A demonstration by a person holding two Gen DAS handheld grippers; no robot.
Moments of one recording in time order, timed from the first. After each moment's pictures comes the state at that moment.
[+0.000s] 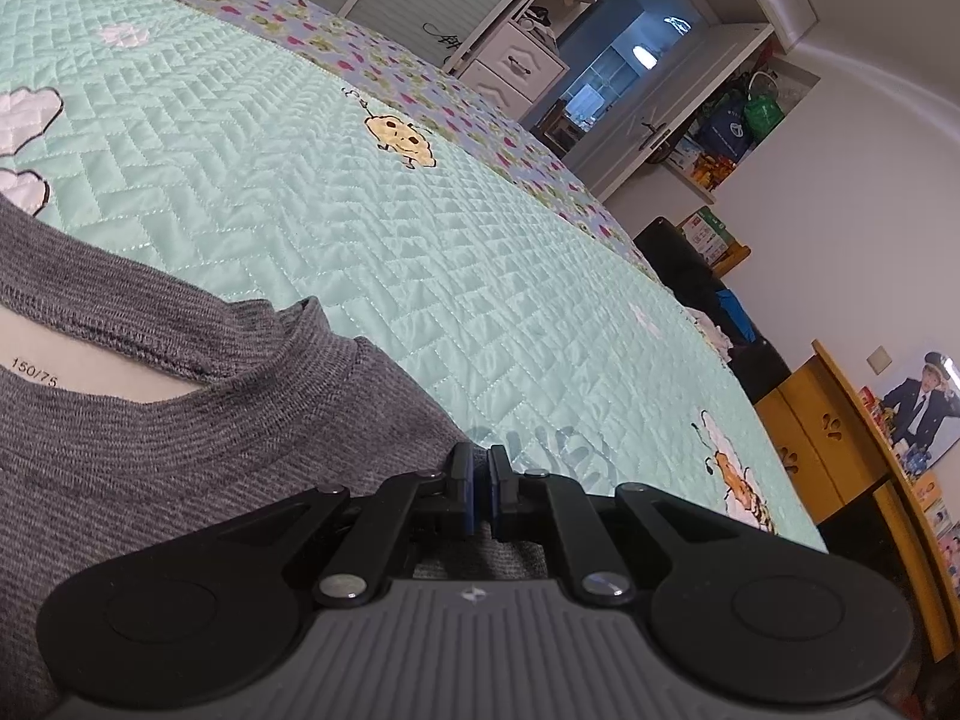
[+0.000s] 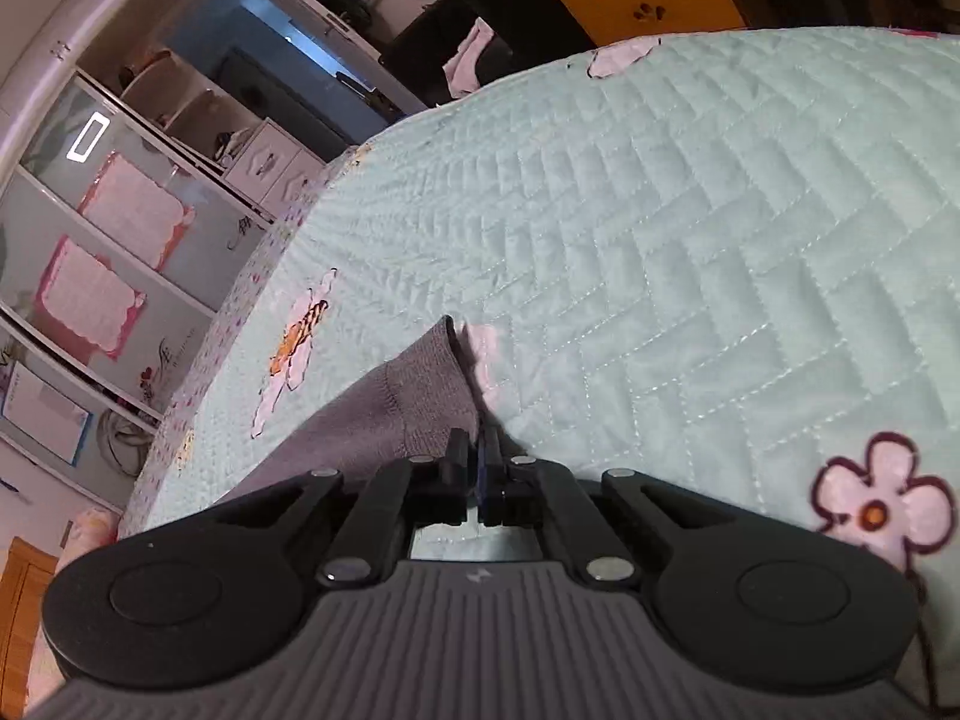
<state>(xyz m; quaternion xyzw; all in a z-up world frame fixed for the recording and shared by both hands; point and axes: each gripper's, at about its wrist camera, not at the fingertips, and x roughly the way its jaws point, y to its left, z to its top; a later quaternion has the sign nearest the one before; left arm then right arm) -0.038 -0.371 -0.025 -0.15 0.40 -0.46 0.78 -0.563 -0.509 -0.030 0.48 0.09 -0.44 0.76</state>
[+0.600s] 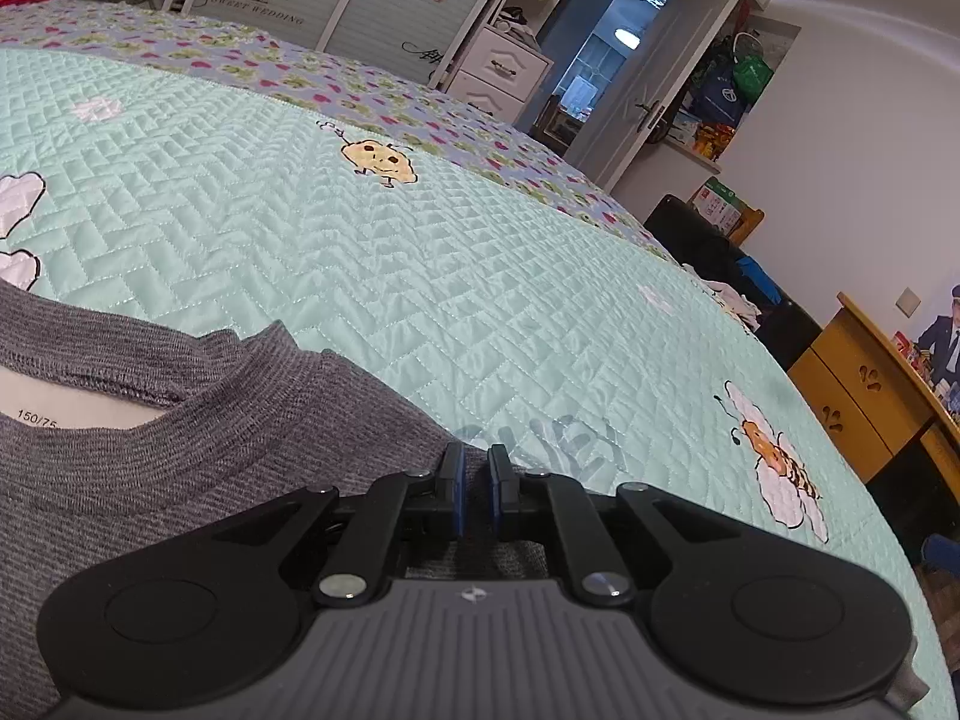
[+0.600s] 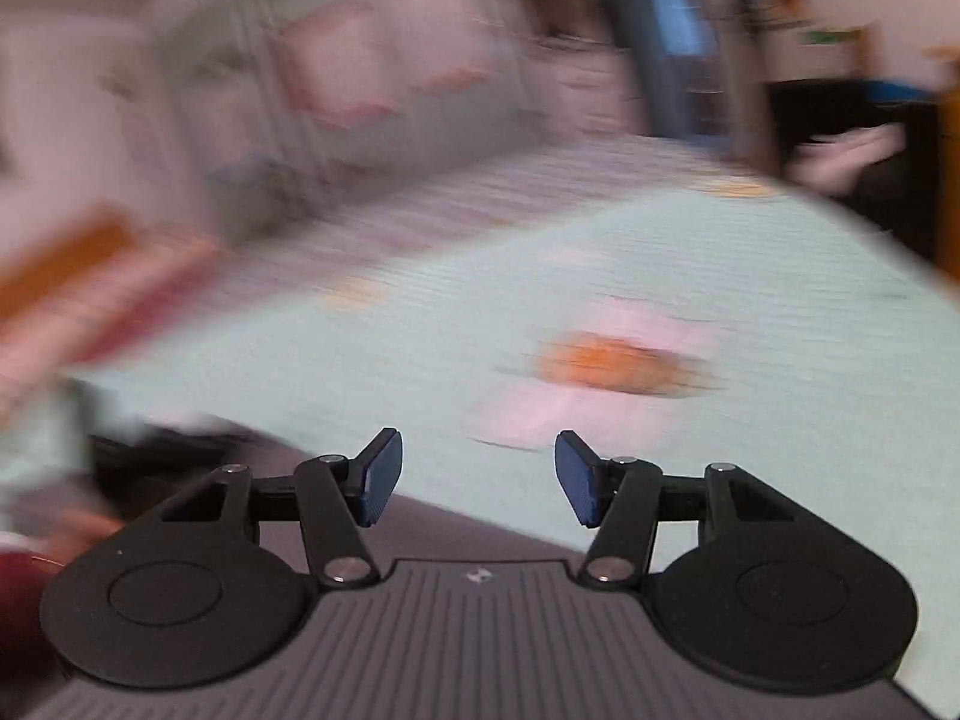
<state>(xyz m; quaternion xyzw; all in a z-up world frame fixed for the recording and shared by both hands) -0.055 -0.384 -0.013 -0.09 0.36 -0.45 0.81 -0.378 -0.534 0.045 0.24 0.17 -0.17 0.94</state>
